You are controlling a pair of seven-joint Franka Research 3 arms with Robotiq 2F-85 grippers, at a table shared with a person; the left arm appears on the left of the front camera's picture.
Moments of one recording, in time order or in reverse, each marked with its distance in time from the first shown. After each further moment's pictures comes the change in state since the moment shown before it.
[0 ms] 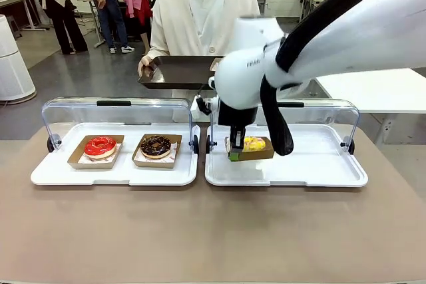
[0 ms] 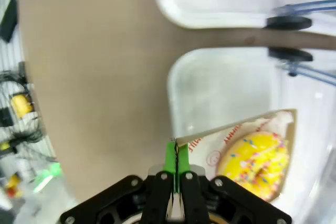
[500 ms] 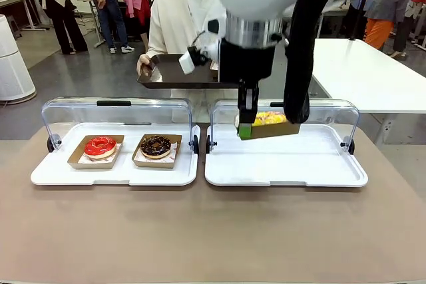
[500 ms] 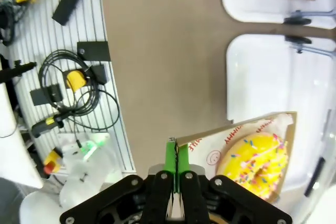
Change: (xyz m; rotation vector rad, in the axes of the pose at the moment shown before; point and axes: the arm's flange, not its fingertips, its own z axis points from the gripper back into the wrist) left arm 0.000 0.000 0.000 0.000 0.000 0.000; right arm 0.000 0.088 0.139 0.017 0.040 -0.008
